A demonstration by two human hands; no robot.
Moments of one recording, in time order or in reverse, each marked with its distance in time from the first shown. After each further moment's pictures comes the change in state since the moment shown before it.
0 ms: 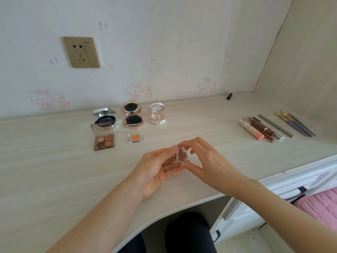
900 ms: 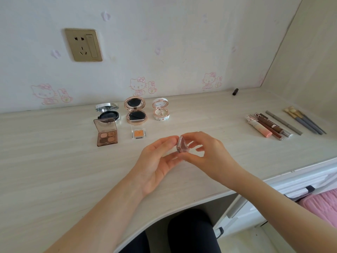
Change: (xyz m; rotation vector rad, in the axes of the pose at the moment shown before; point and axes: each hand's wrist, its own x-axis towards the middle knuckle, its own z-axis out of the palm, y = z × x) left_hand 0.002 0.004 -0.007 -0.087 -0.038 0.139; right_hand 0.019 -0.009 0.005 0.276 0.073 0.192
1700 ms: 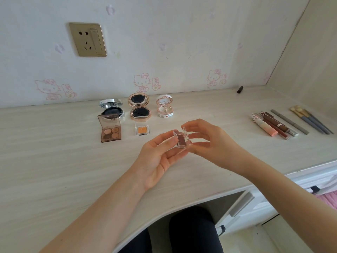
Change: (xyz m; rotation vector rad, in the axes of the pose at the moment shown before) left_hand 0.004 0.001 -0.009 -0.100 0.006 0.011; right_hand 0.016 -0.006 -0.014 0.203 -0.131 0.019
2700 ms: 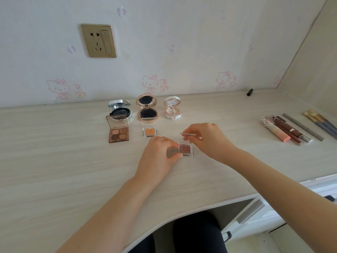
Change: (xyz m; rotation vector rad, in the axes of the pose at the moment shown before) left_hand 0.016 -0.003 -0.030 1.589 0.247 0.621; right_hand 0.052 0.028 0.019 -0.389 0.018 -0.030
